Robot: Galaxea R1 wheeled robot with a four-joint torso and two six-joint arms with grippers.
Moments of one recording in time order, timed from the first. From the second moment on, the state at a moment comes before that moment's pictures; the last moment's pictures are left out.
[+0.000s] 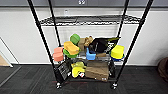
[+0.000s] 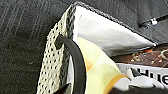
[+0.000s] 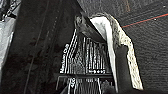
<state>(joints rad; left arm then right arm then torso) 0.99 2.67 -2.11 0.02 0.04 -0.36 -0.99 2.79 -2.19 -0.14 -0.02 0.39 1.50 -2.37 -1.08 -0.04</state>
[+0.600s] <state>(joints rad) 0.99 2.68 -2.12 0.03 0.05 -0.34 -1.01 2.77 -2.18 -0.14 -0.03 0.38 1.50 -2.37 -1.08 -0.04</state>
